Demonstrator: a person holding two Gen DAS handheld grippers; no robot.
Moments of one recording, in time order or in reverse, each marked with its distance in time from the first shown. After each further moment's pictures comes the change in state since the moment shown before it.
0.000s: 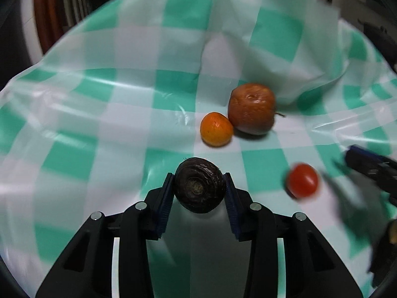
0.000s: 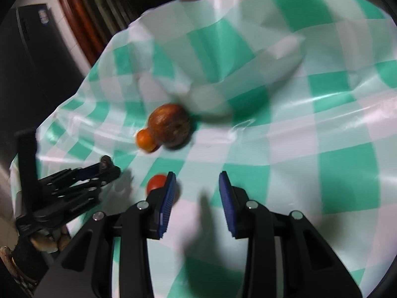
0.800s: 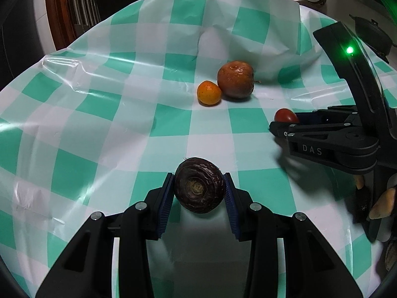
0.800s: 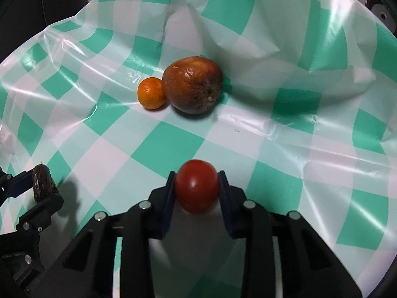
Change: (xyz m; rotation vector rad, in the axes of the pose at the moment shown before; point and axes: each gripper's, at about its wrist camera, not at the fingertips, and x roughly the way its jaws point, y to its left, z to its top) left arm -0.041 -0.024 -0.056 0.013 0.016 0.049; right arm 0.060 0.060 -0.003 -0.311 0.201 -0.220
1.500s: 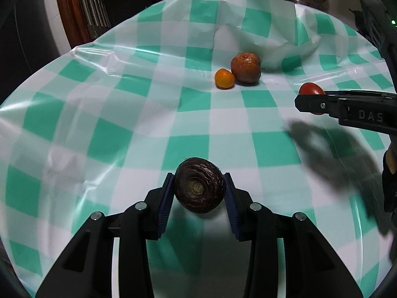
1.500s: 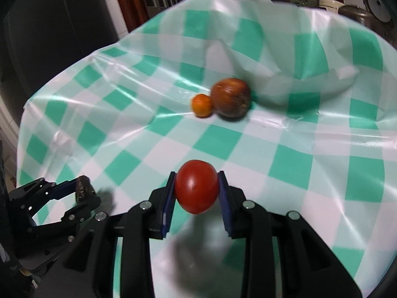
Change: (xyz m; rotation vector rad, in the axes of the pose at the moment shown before) left arm -0.050 0.020 -0.043 0.010 0.004 0.058; right arm -0.086 0.013 -0.033 0.054 -0.106 0.215
